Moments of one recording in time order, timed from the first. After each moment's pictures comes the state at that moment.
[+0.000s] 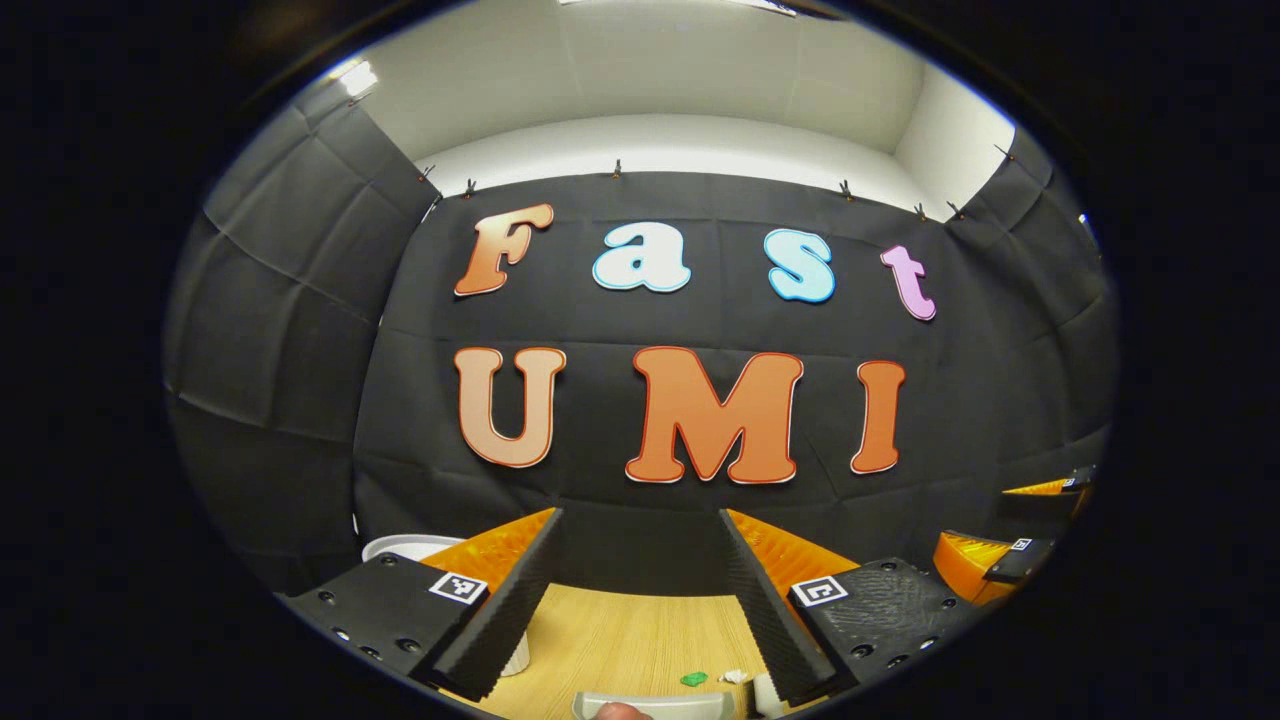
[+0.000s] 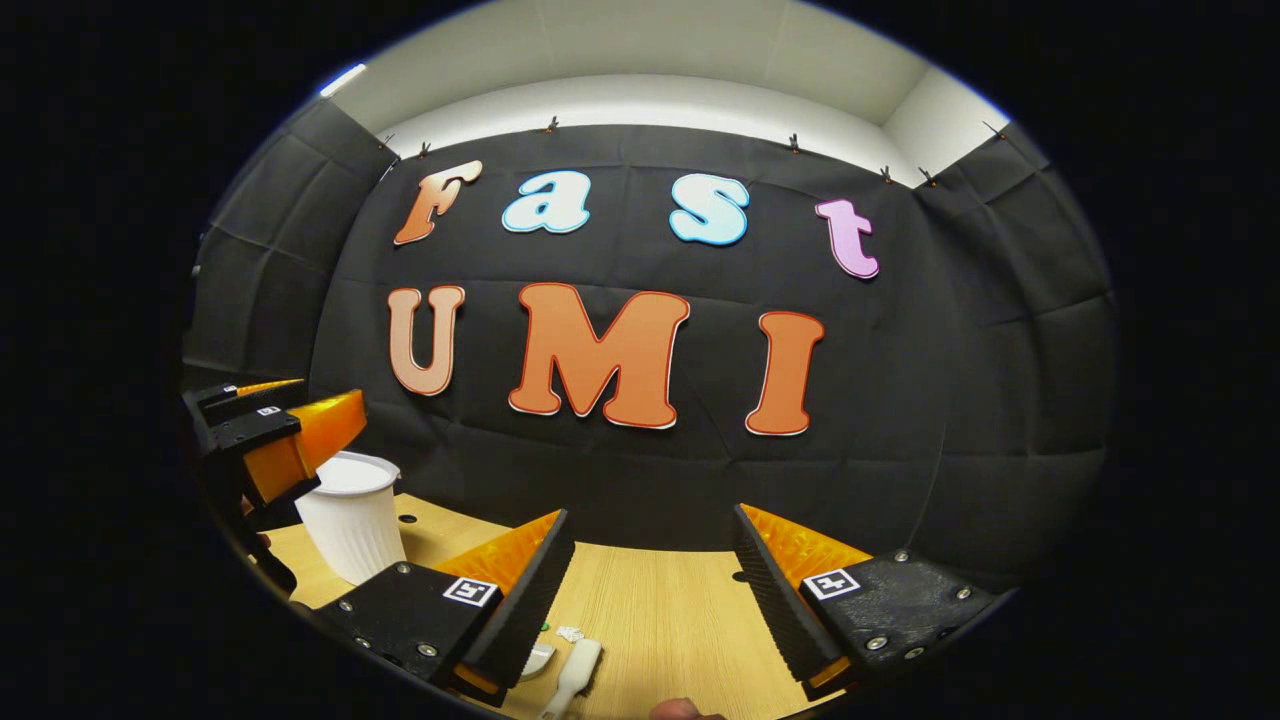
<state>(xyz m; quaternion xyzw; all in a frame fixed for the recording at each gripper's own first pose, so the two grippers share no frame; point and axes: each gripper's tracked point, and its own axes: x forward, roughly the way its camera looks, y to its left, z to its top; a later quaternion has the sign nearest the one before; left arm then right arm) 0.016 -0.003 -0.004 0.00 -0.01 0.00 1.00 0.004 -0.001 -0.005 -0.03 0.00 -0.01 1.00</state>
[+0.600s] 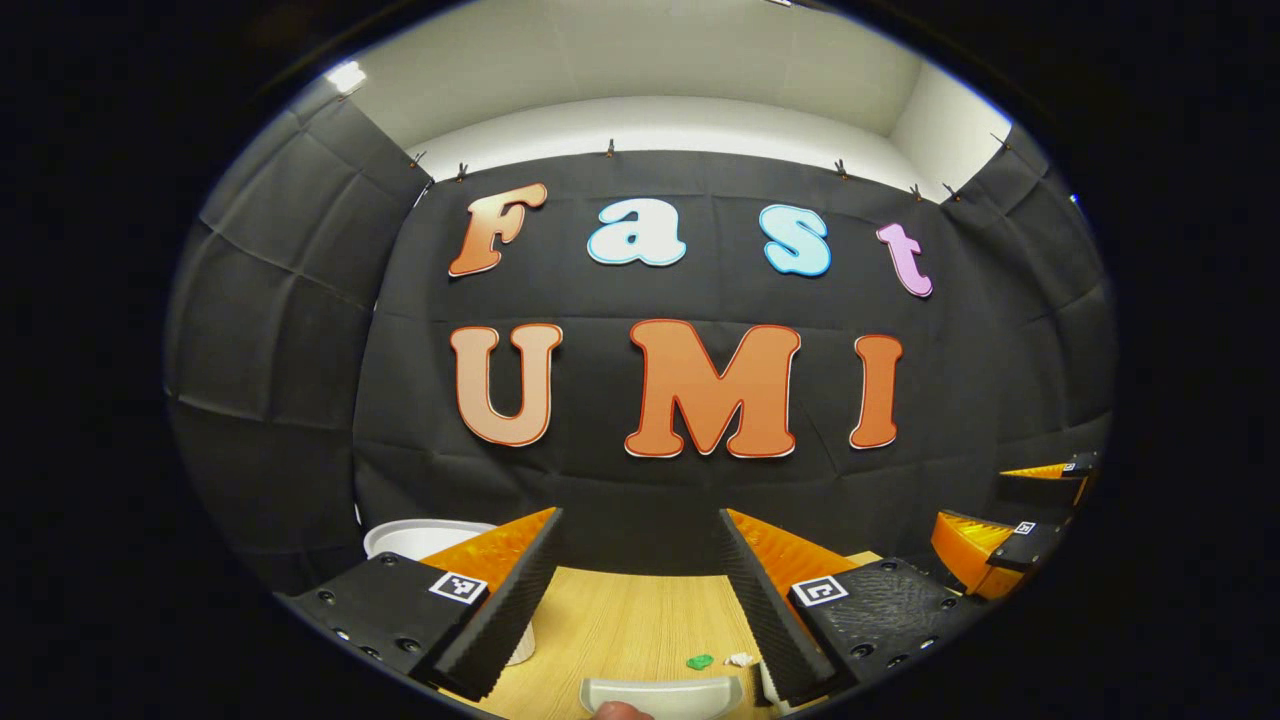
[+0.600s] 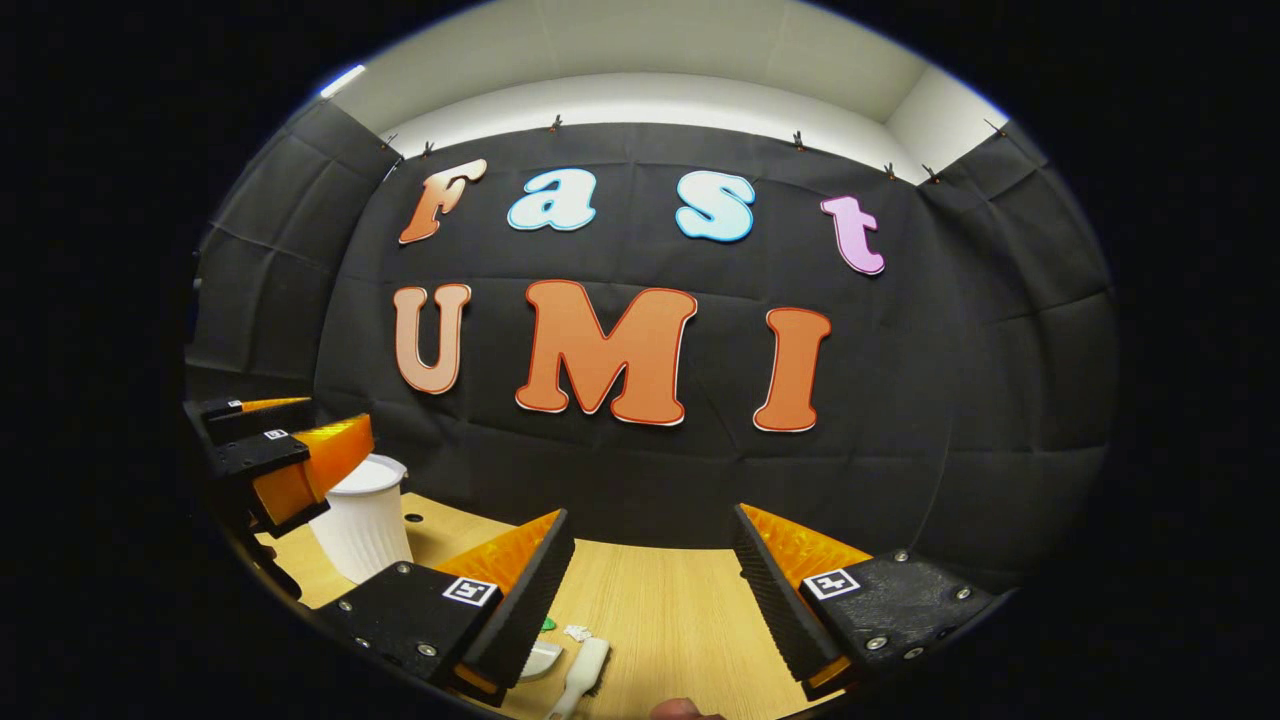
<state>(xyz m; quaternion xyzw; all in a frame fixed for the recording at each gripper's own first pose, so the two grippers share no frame) 0.011 -0.003 -0.024 0.00 0.03 0.00 1.00 0.003 0.007 -0.008 -0.02 0.01 -0.01 1.00</state>
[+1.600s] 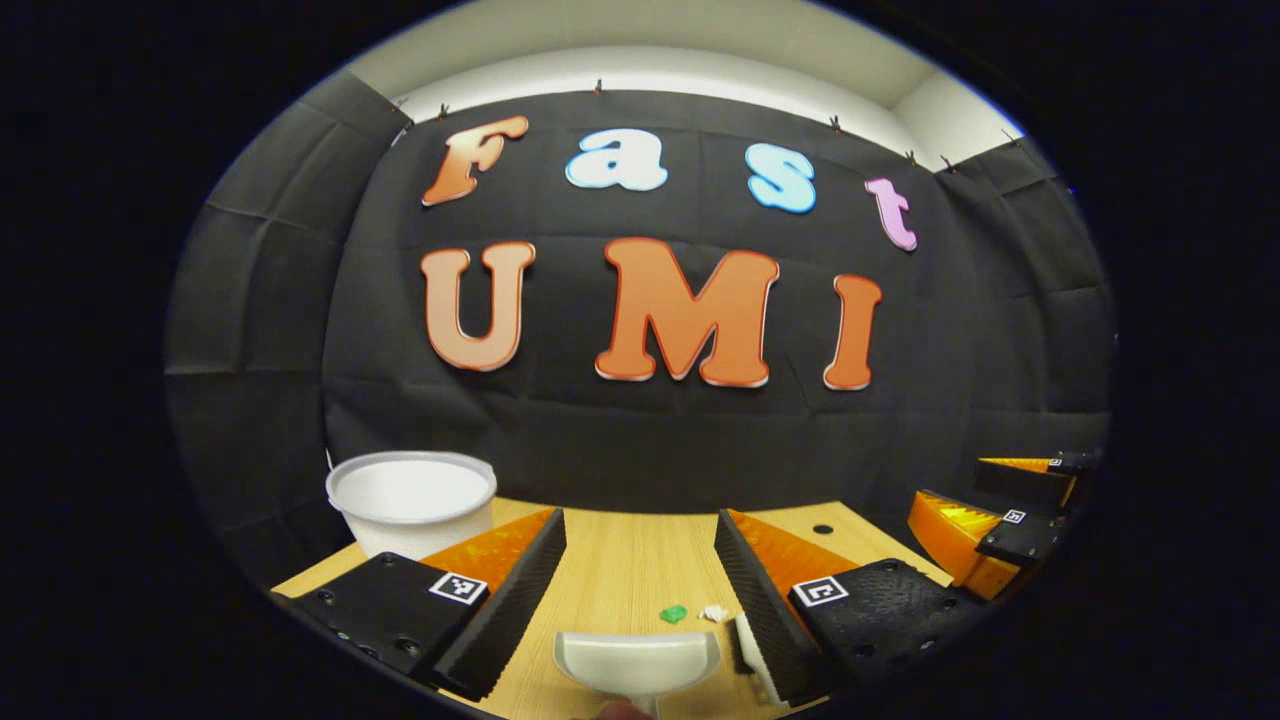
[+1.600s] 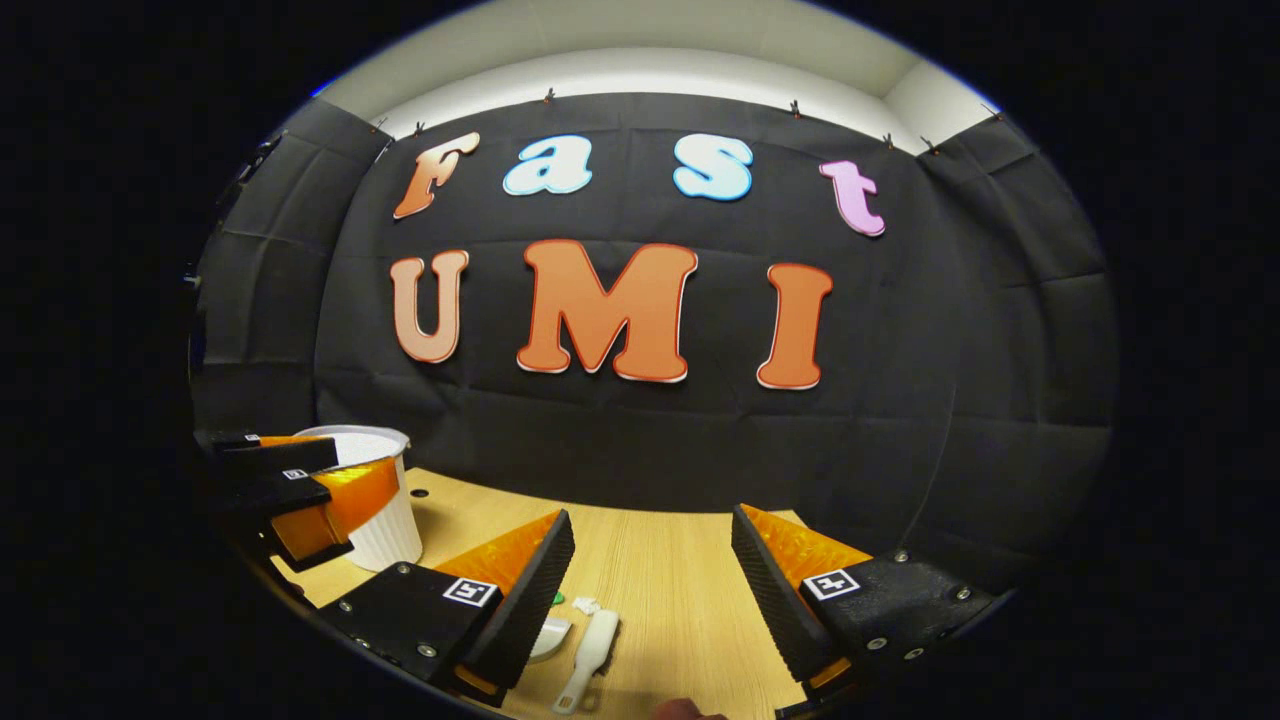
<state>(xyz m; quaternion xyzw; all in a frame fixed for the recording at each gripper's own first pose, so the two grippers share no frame) 0.000 -0.026 -0.118 -0.02 0.18 -0.05 0.98 0.000 0.012 -0.067 -0.02 0.09 -0.01 1.00</state>
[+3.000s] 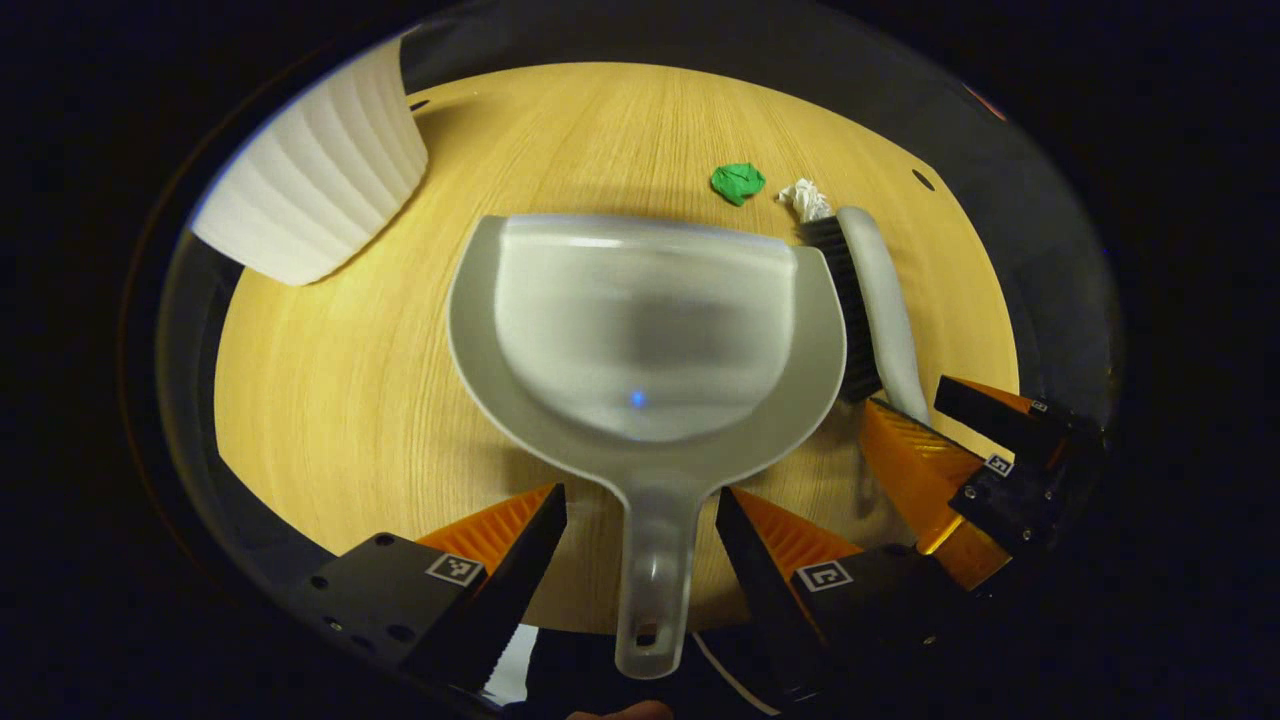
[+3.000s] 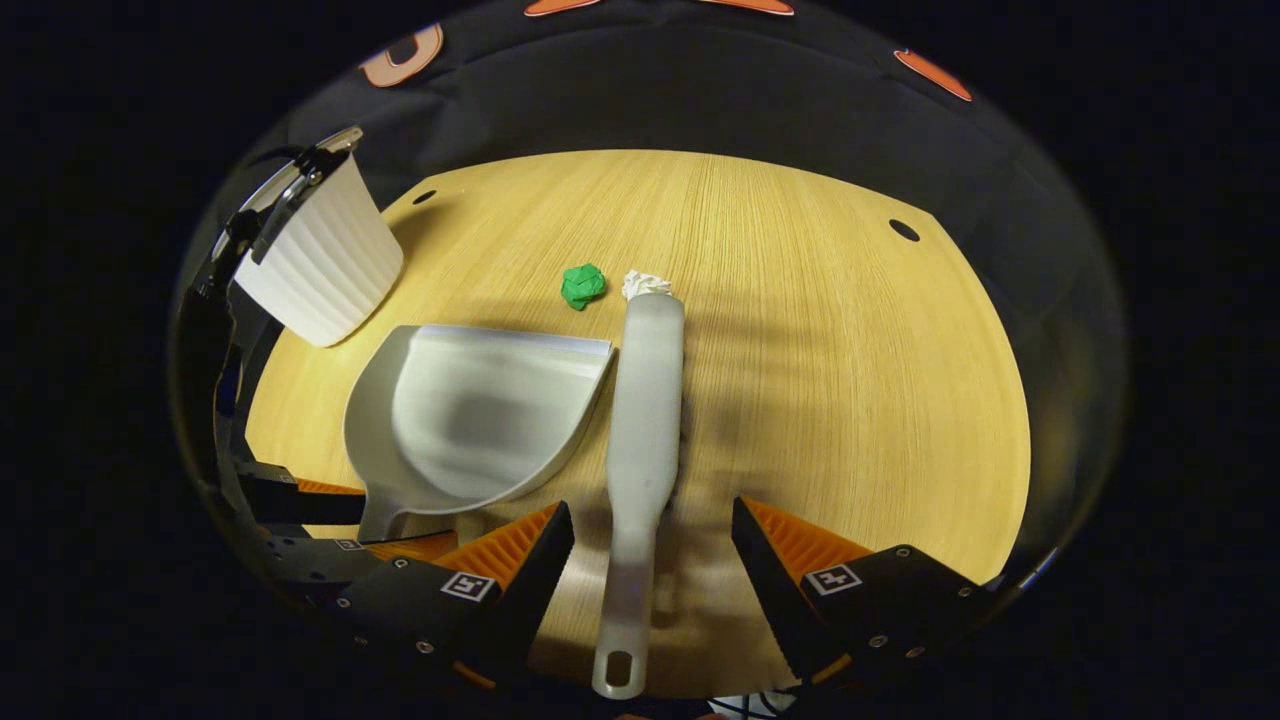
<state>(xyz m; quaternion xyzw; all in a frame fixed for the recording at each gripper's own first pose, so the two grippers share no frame) -0.060 -0.041 -0.355 -0.04 0.74 -0.03 0.67 -0.011 0.054 -0.356 -0.03 0.57 0.07 0.82</state>
